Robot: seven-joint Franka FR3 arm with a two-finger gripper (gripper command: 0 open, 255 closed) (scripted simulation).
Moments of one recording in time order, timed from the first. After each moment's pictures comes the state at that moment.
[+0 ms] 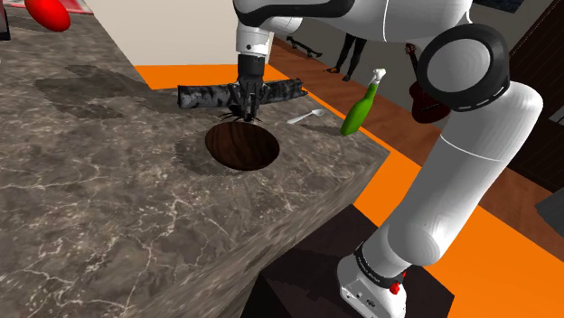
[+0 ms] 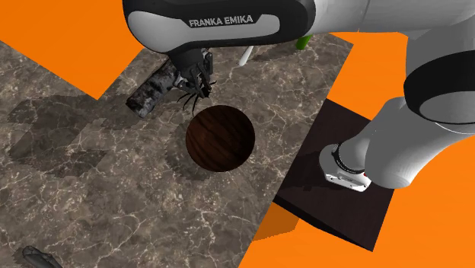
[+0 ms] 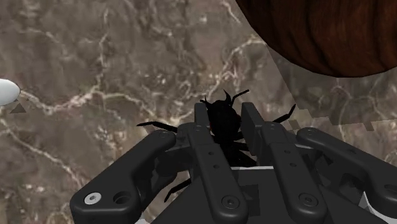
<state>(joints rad) 0.08 0.18 0.09 -1.68 0.13 1.56 0.22</state>
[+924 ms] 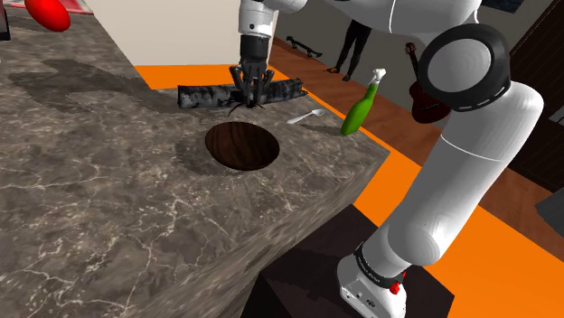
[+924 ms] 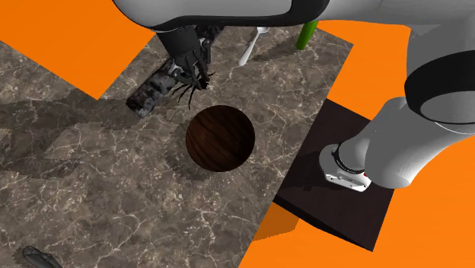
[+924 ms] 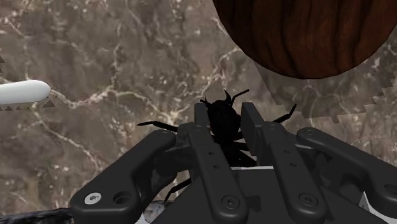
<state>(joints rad) 0.08 0.18 0.09 -1.56 0.13 1.45 0.23</state>
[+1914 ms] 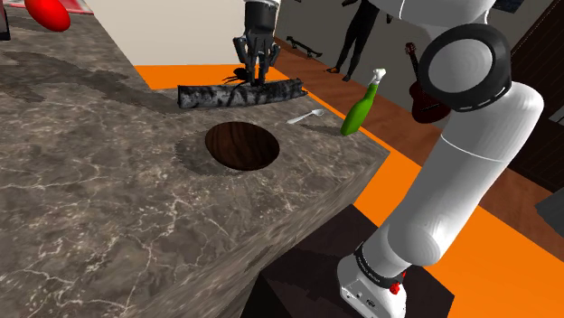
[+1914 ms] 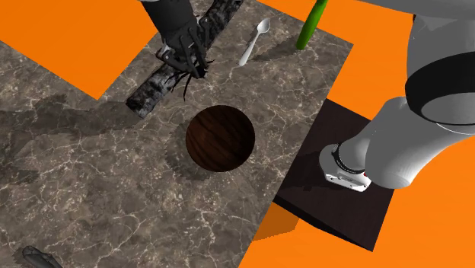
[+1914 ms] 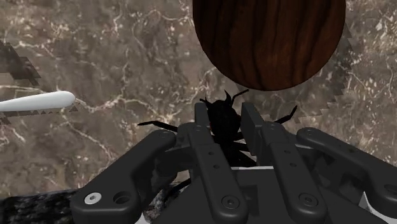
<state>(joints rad) 0.09 0.18 0.10 -1.37 0.14 1.26 0.27</state>
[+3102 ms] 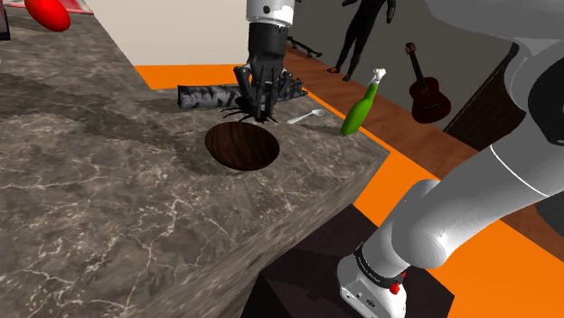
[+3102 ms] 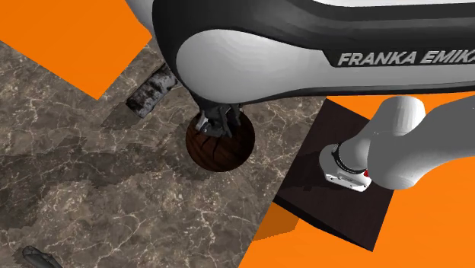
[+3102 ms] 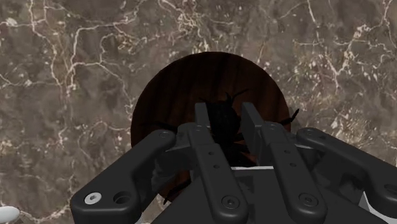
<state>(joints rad) 0.18 -0.20 0.19 -1.86 0.24 1.40 0.43</state>
